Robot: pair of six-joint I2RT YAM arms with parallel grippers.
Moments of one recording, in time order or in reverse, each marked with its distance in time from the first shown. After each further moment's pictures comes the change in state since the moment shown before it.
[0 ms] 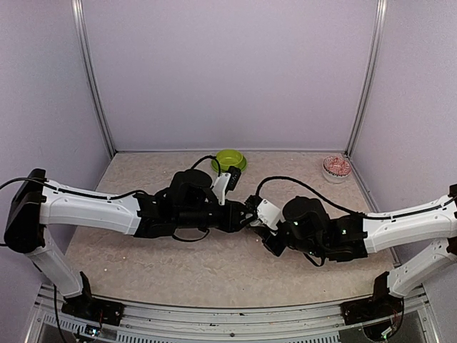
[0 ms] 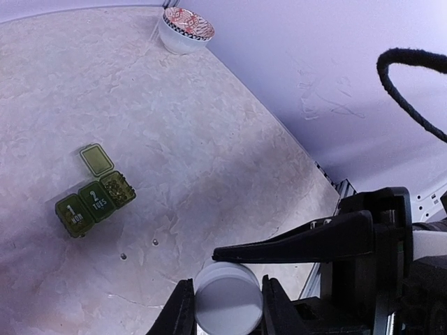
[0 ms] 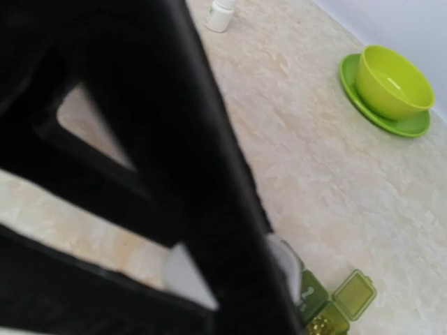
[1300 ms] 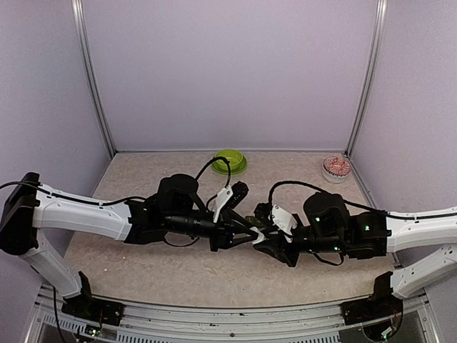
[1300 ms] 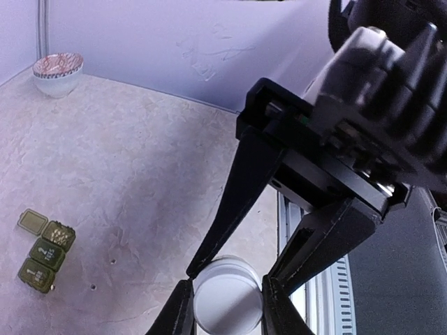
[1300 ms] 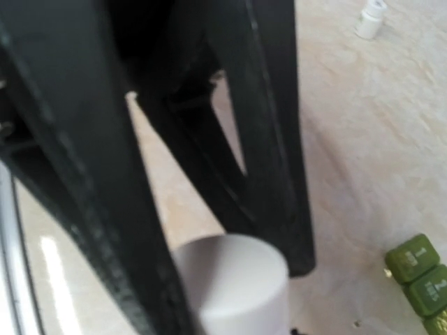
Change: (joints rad) left arm 0.011 -0.065 -0.124 0.131 0.355 0.447; right arm -0.018 -0.179 -0.036 -0.147 -0.375 0.072
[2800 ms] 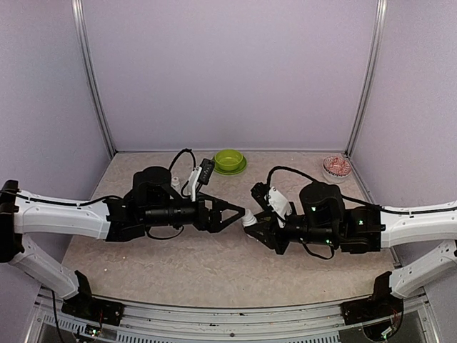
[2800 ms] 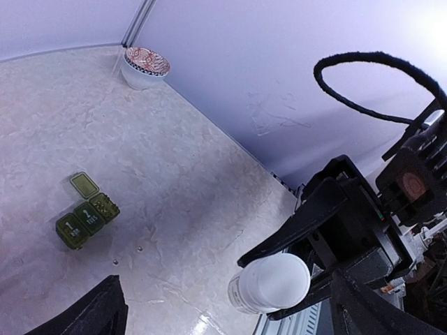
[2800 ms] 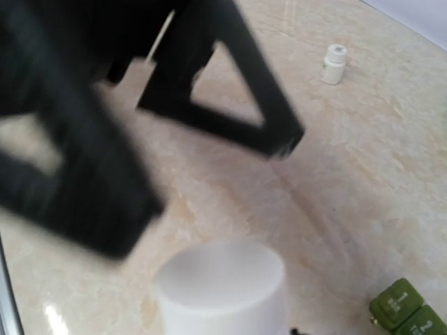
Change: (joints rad) left arm 0.077 -0.167 -0.098 0.046 -0.169 -0.388; right arm -0.014 0.057 0.063 0.096 0.051 0.099
